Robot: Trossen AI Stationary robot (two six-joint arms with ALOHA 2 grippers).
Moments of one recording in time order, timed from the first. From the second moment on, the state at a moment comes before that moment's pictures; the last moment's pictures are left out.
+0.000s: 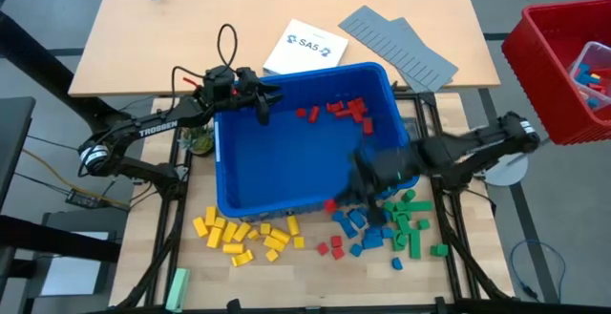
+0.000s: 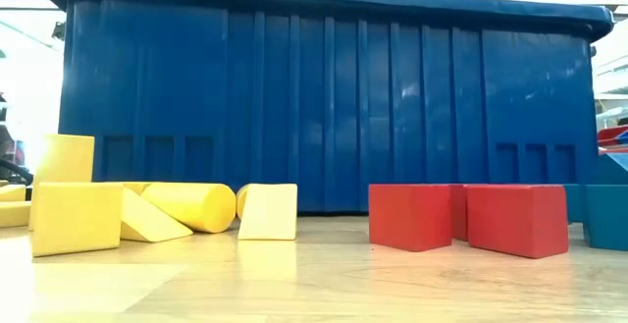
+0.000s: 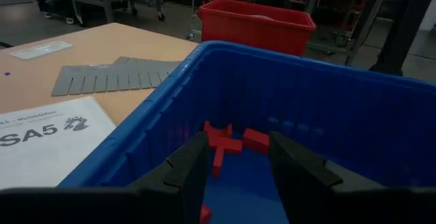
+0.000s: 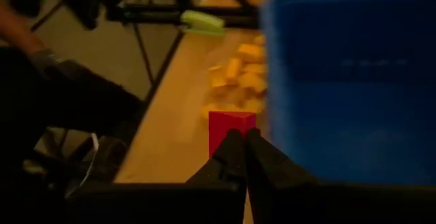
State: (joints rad) left arm 0.66 1.29 0.89 0.22 0.28 -0.06; right arm 0.26 1.32 1.34 -0.55 -0.01 0.10
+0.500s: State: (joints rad) left arm 0.66 1.29 0.89 0.22 0.28 -0.06; right arm 0.61 1.64 1.34 -0.57 0.26 0.34
